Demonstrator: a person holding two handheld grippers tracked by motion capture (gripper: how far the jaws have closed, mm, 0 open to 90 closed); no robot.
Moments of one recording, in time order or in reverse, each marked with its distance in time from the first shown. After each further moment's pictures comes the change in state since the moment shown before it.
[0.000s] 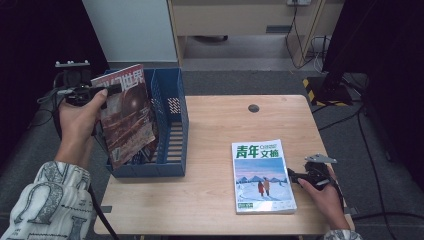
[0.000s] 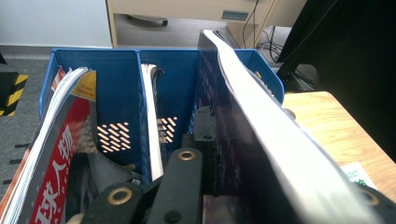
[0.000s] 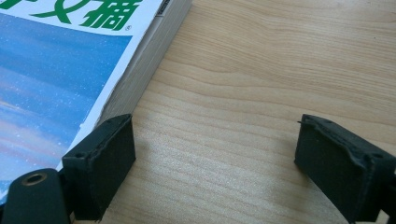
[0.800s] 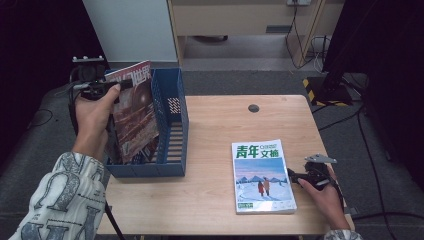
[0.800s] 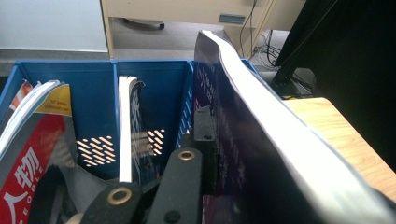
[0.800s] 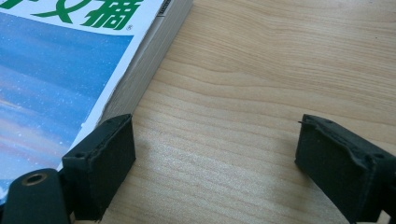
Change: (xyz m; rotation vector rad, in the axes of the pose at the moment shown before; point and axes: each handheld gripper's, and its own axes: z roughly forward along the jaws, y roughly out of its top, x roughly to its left) left arm -0.018 0.007 0.023 -0.014 -0.011 0.006; right arm 0.000 0.000 0.000 0.002 0.004 -0.006
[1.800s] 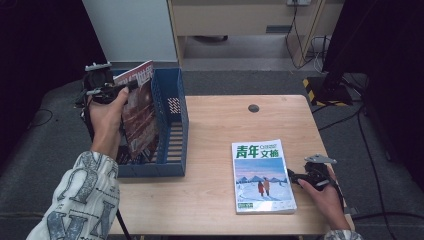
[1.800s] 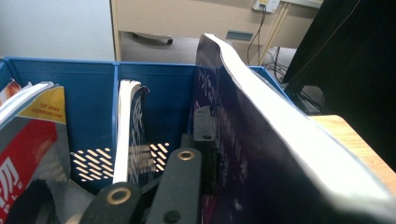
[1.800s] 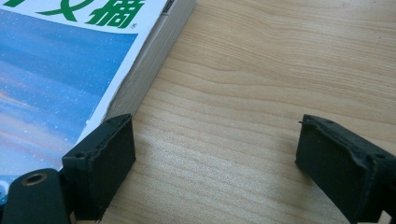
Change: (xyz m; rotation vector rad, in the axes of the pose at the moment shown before) left arm 0.006 -0.020 0.033 -0.090 0.035 -0.024; right arm 0.001 -0.001 -0.001 0.000 0.006 0.004
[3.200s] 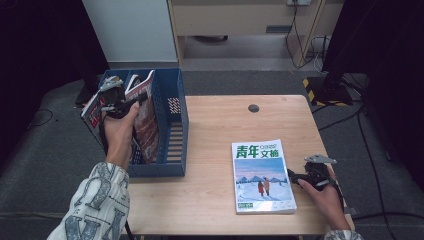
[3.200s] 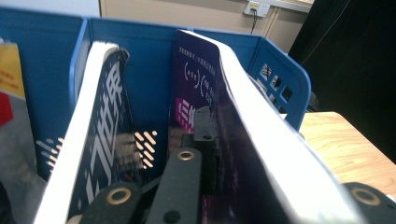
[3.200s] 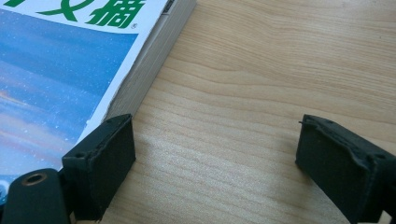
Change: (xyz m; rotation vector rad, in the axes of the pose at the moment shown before) left arm 0.001 -0.049 0.025 -0.031 -0.034 0.011; right arm 0.000 0.000 0.000 -0.001 0.000 0.000
